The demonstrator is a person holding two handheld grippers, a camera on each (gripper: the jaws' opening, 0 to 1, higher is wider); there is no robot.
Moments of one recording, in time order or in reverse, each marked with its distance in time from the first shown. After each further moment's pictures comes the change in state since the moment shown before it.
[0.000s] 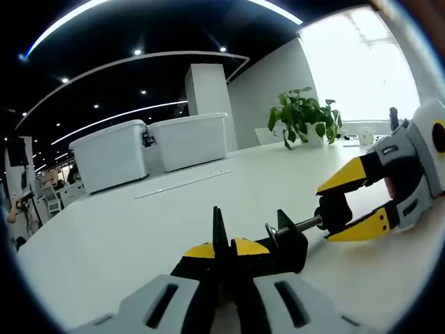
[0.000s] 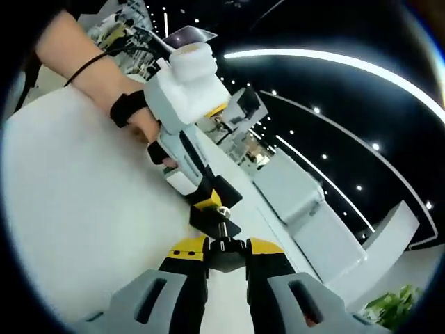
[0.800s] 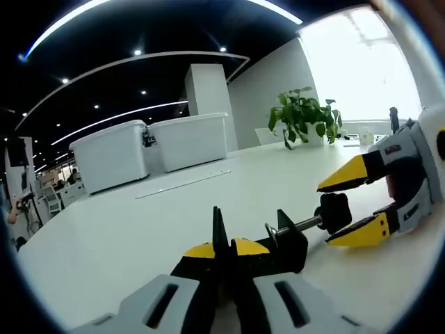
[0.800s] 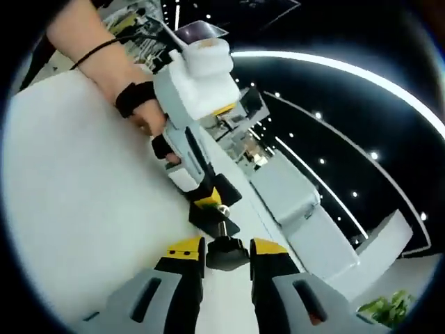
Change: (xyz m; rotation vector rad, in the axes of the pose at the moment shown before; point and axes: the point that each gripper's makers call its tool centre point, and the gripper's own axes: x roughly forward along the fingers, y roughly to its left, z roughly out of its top) left arm 0.000 0.000 0.000 0.001 0.000 0.002; right arm -0.001 -0.002 0.001 0.057 0.004 -0.013
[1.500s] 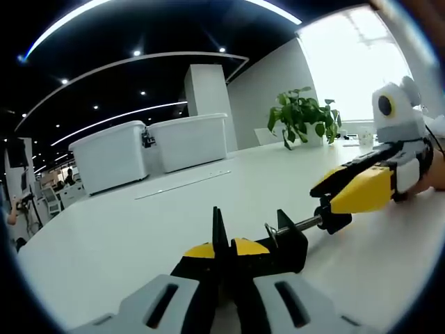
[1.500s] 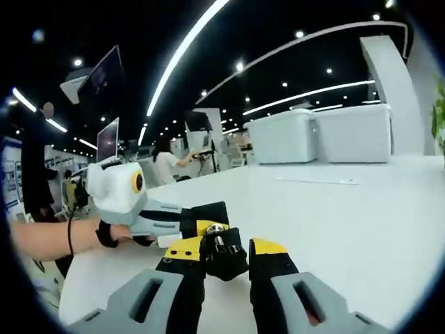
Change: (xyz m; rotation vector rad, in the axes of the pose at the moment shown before) left arm 0.000 0.000 0.000 0.003 -0.003 -0.003; right arm 0.003 -0.011 -0.012 0.903 -0.034 0.118
